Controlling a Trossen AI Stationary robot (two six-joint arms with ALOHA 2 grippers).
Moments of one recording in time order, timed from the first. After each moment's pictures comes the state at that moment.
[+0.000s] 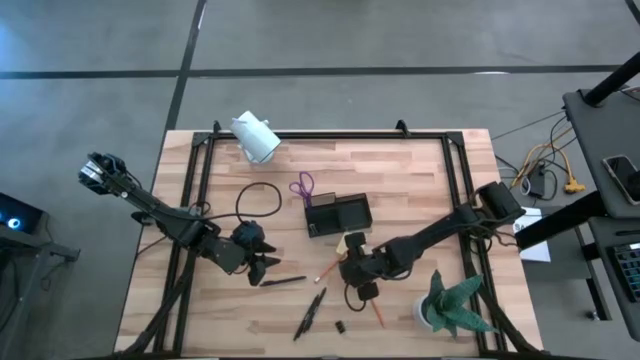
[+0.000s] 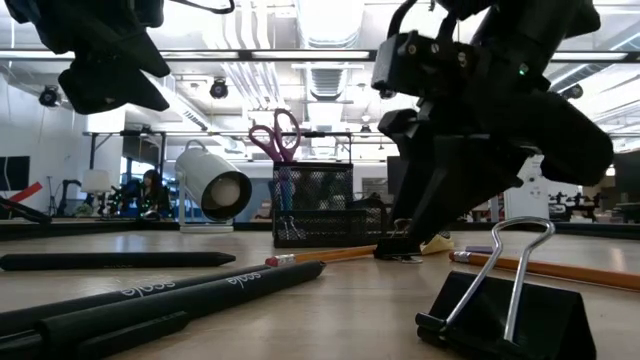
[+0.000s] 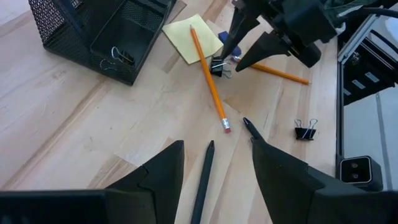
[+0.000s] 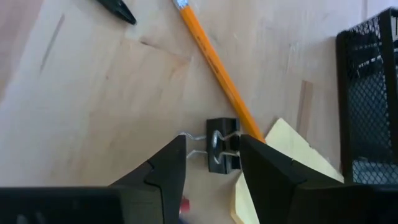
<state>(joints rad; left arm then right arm) -0.53 1.11 0.68 -0.27 -0.43 -0.96 0.40 1.87 1.07 -0.30 0.29 0.07</state>
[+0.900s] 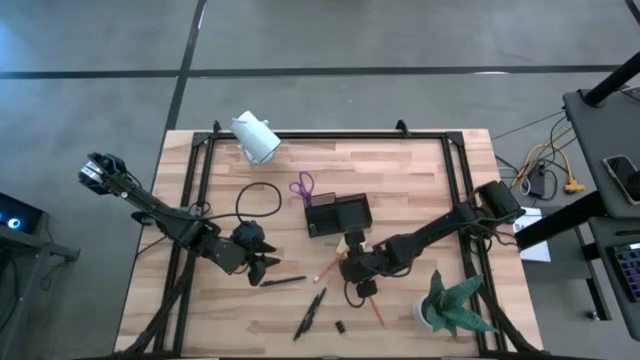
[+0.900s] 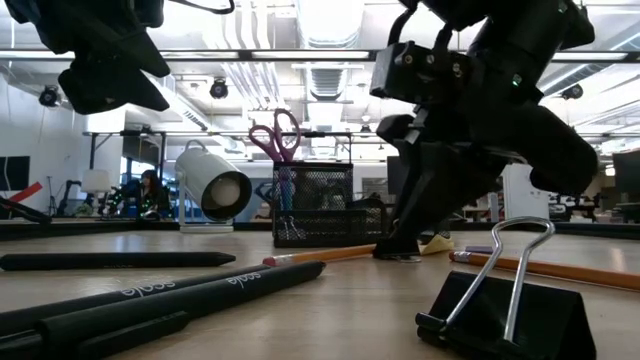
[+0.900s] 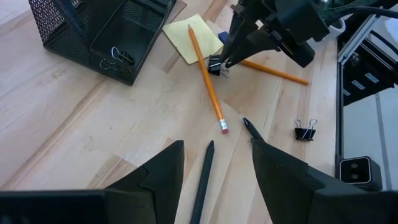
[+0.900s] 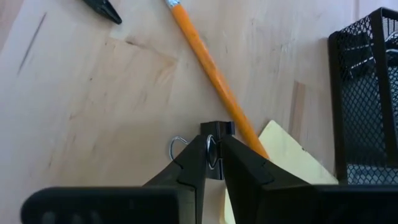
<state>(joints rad) -0.53 1.11 0.68 -0.27 -0.43 -0.97 0.38 1.87 1.04 -0.25 0.29 0.05</state>
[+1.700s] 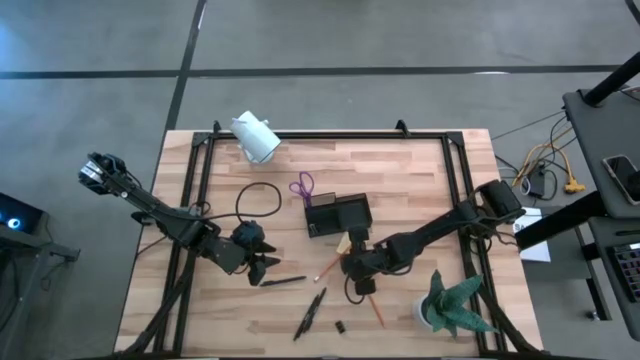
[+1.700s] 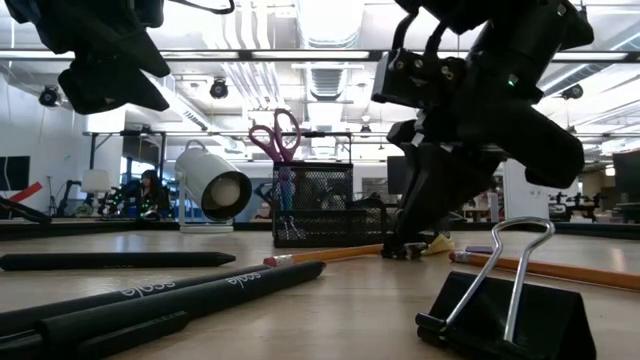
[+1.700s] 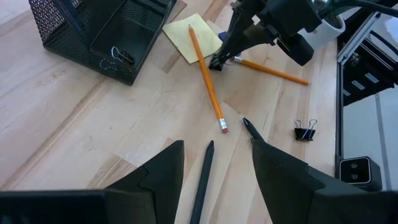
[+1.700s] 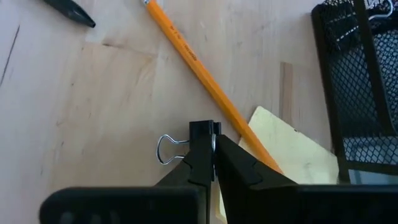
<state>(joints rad) -0.53 1.11 0.68 -0.27 -0.43 -0.97 0.37 1.85 1.03 -0.27 0.30 0.17</state>
